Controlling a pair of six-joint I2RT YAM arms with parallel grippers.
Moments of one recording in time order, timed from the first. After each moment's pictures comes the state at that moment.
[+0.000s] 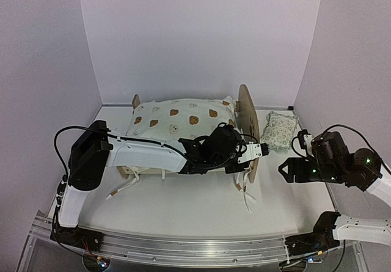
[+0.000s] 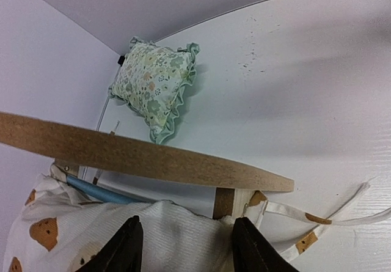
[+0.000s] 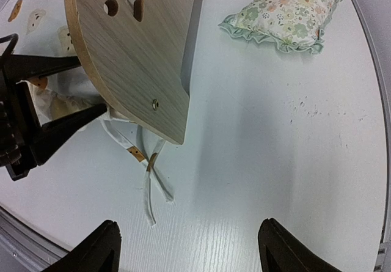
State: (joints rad) left arm -1.21 2.18 1.69 0.03 -0.19 0.62; right arm 0.77 0.71 0.78 -0.92 0.27 0.60
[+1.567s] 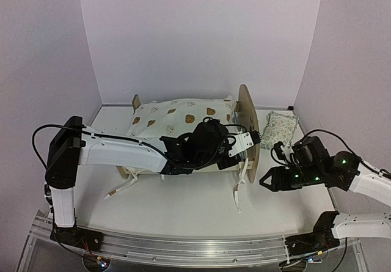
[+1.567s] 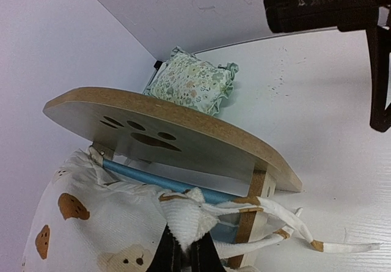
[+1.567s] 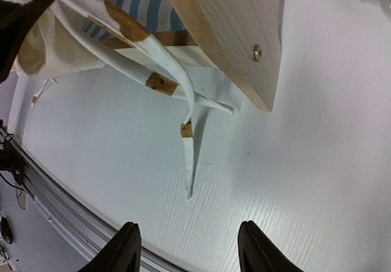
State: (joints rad) left arm -1.23 1.98 1.51 0.13 -0.28 0.52; right arm 0.77 0.85 0.66 -0.68 -0.05 0.63
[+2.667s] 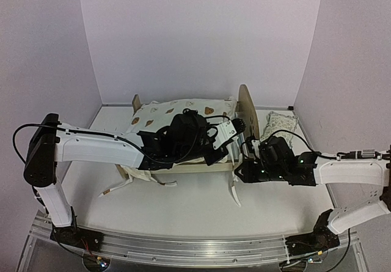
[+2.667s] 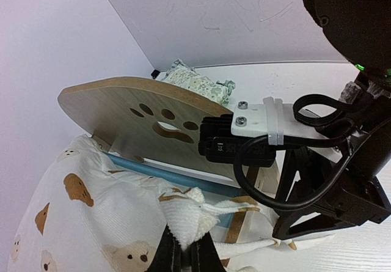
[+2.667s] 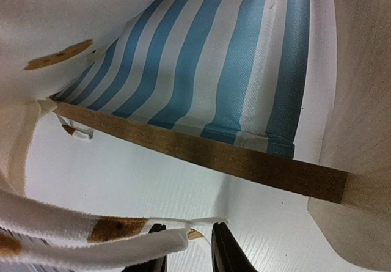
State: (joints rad) left arm -1.19 1.80 1.34 0.17 -0.18 0.39; right arm 0.85 1.27 0.66 -0.15 0.08 0.62
